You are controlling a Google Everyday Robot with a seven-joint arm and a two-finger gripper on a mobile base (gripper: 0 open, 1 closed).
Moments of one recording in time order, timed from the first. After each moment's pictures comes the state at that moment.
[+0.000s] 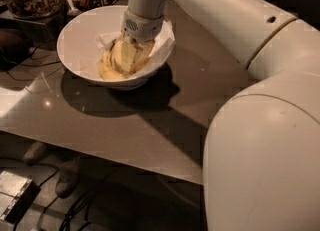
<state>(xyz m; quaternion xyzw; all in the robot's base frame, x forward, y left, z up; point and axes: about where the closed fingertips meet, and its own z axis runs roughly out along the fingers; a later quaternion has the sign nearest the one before) 0.635 0.055 0.875 -0.45 0.89 0.09 0.08</state>
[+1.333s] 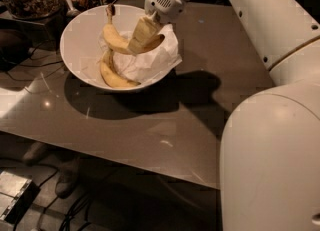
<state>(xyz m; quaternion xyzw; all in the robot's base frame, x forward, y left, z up) 0.618 0.042 0.937 -0.54 0.78 0.28 0.13</state>
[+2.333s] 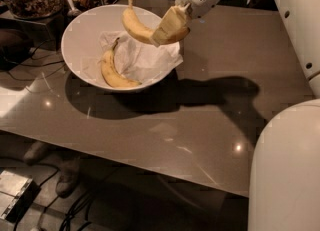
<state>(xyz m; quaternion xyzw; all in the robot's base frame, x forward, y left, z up) 0.613 -0.019 0.966 -0.53 0.77 0.31 0.19</state>
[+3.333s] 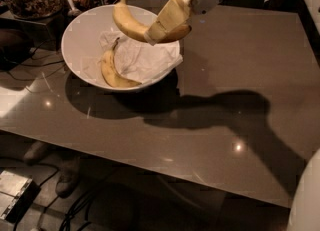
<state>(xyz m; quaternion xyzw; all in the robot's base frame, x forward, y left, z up) 0.552 -0.003 1.003 -0.53 0.75 0.36 0.19</state>
